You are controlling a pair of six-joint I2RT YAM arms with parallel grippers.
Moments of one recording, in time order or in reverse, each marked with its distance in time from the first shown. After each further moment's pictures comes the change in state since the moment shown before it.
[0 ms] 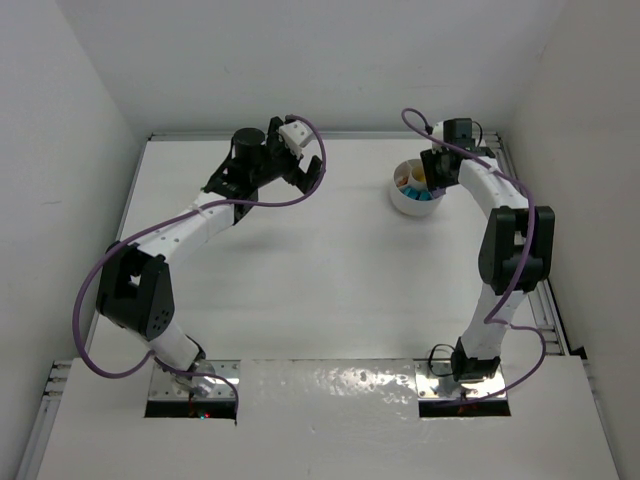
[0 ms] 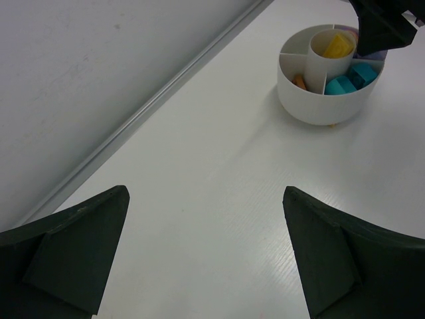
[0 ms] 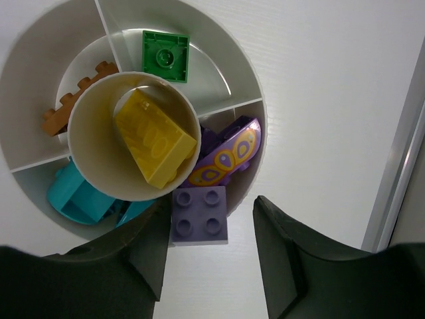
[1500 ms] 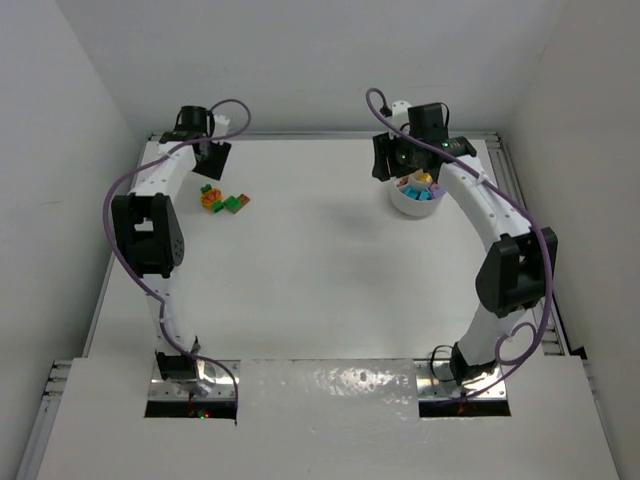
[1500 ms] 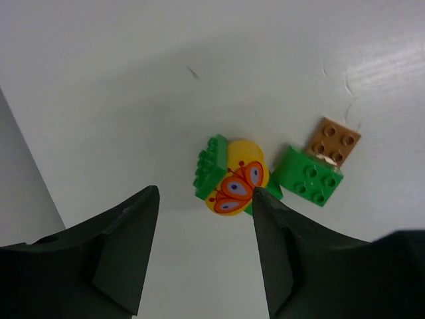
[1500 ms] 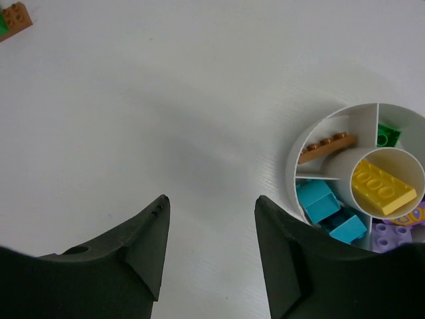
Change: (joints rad) left arm 0.428 0.468 0.562 -0.789 -0.435 0.053; right arm 0.240 -0.163 0.087 -0.073 -0.278 0.154
